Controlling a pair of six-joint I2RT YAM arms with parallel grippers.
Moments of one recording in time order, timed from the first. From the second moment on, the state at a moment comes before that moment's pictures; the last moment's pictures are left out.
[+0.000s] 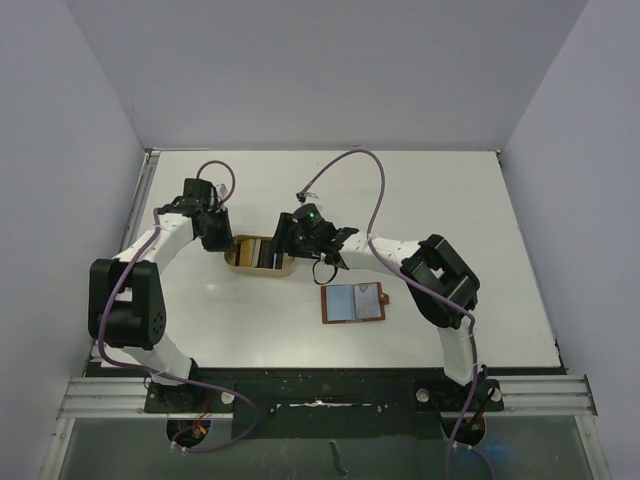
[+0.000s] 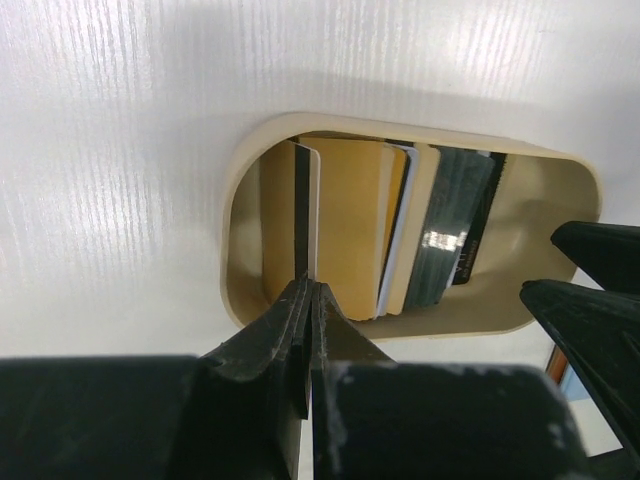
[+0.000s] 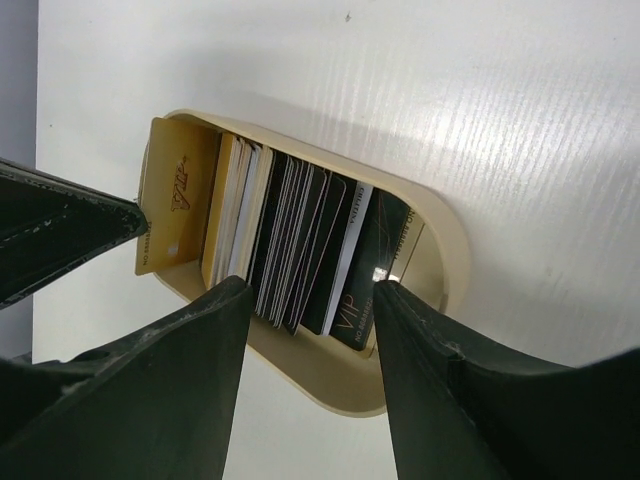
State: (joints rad) left arm -0.10 1.64 1.13 -0.57 0.19 -0.29; right arm 0.81 2.02 1.37 0.01 0.01 0.80
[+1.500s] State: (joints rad) left arm -0.14 1.70 1.13 -0.53 0.16 -0.33; right arm 0.81 1.96 1.32 0.04 0.03 0.80
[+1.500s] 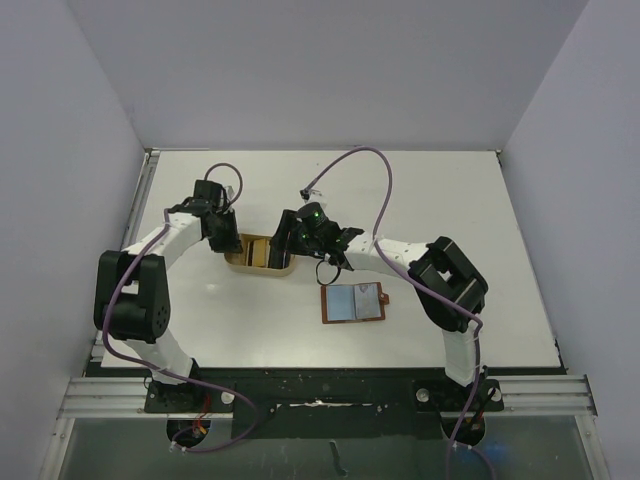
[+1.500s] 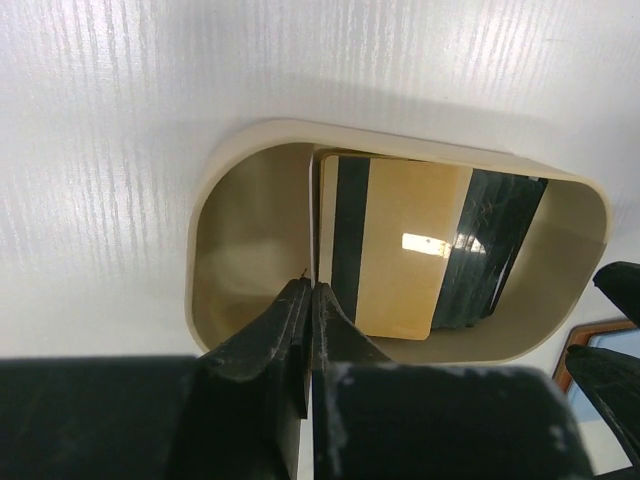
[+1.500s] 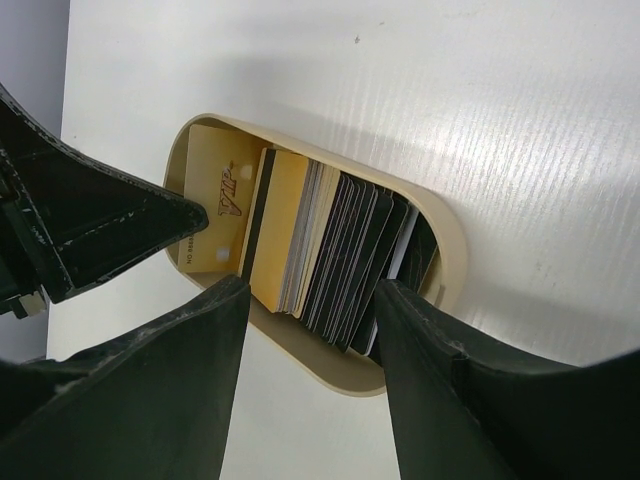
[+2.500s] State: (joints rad) left arm -0.35 1.38 0.90 -0.29 0.47 -0.62; right arm 0.73 1.37 0.84 -0.20 0.02 0.56
